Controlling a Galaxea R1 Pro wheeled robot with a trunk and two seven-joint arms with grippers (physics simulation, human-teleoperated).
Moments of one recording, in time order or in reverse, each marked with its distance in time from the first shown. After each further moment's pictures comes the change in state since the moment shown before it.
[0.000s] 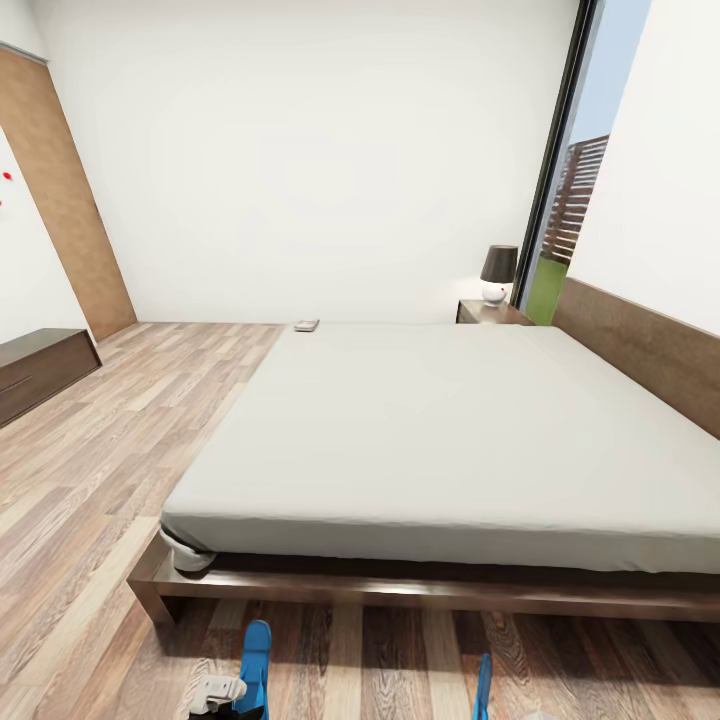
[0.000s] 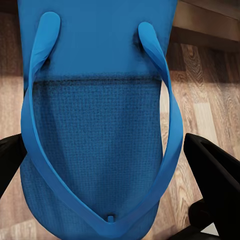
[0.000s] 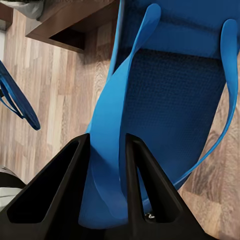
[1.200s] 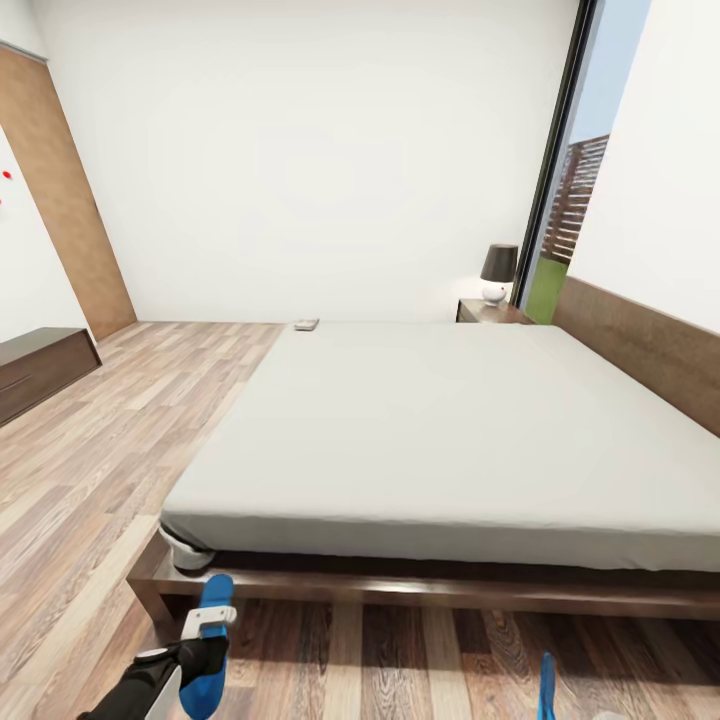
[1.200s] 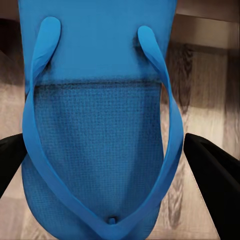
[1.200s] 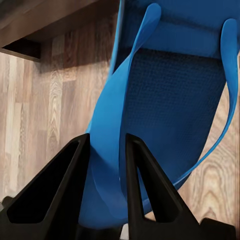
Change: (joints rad) left arm -0.029 -0.025 -0.008 -0.323 -0.020 0.355 0.608; right arm 0.000 -0.160 -0.008 0.003 -0.004 0.000 -0.002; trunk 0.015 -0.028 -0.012
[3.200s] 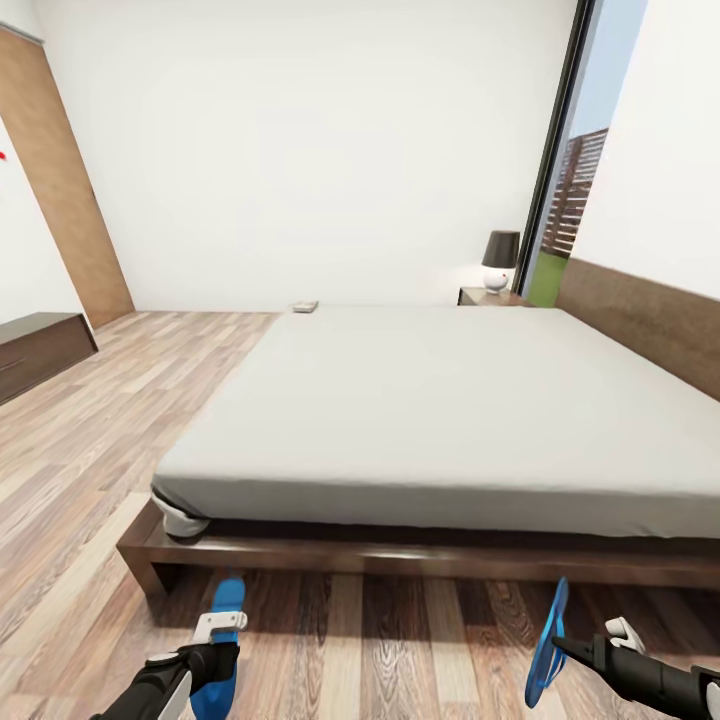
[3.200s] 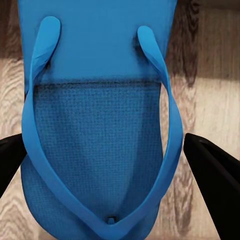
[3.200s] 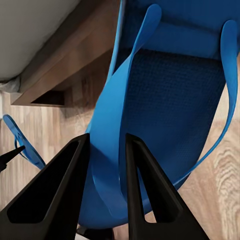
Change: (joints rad) left arm 0.001 -0.019 -0.041 0.017 0.009 -0.006 -0.007; right arm -0.004 -0.133 -0.039 -0.384 -0.219 0.518 -0.031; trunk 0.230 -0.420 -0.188
